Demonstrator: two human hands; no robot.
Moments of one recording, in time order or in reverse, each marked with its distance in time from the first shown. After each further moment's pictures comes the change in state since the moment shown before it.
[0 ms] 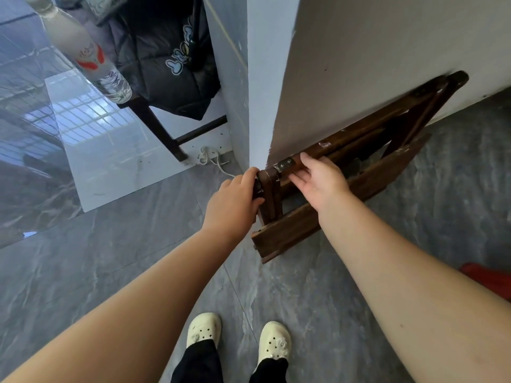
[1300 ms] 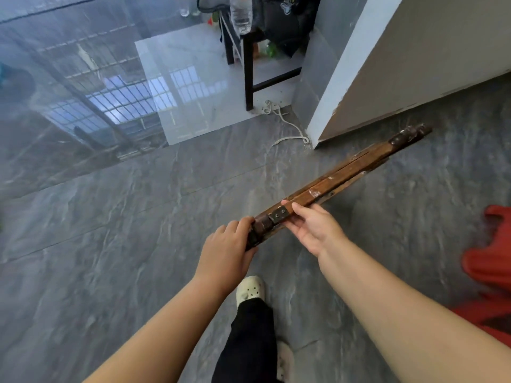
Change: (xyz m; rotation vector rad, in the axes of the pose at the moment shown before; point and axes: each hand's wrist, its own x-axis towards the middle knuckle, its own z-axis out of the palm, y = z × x) left_hand -0.474 -0.220 -0.042 -0.014 0.090 0.083; right_hand -0.335 0.371 -0.005 -0.023 -0.140 0.117
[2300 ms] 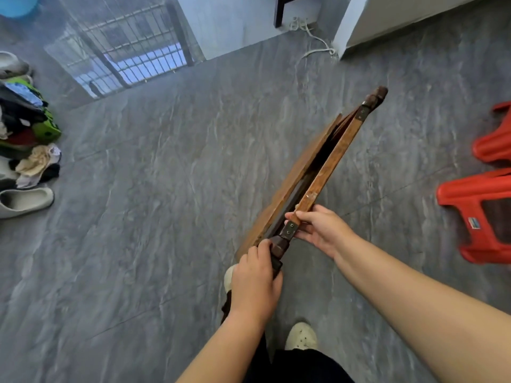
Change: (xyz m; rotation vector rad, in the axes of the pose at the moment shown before) left_hand -0.543 -0.072 0.035 -0.058 -0.078 -0.158; right_hand -0.319 0.405 -0.062 -0.345 0.049 0.112
